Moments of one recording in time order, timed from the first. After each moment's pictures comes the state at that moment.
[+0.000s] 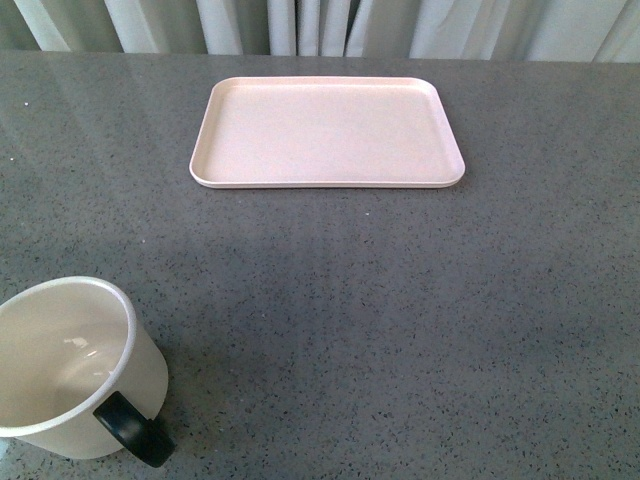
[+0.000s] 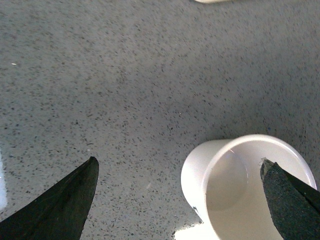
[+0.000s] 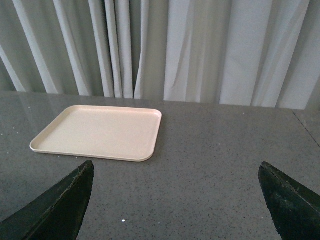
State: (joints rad) left arm 0.03 1.29 0.59 -0.22 0.32 0.19; right arm 0.00 0.00 0.02 0.00 0.00 -0.01
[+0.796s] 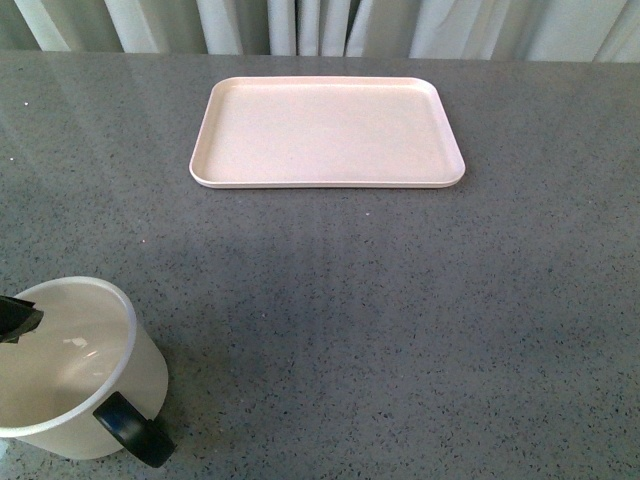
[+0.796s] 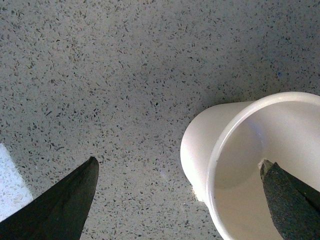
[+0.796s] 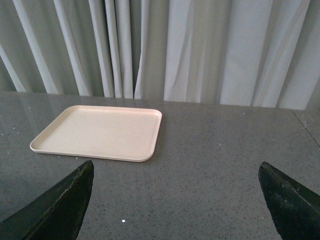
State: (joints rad) left arm 0.02 1.51 0.67 -0.28 0.36 0.43; right arm 0.00 0.00 0.02 0.00 0.00 -0.01
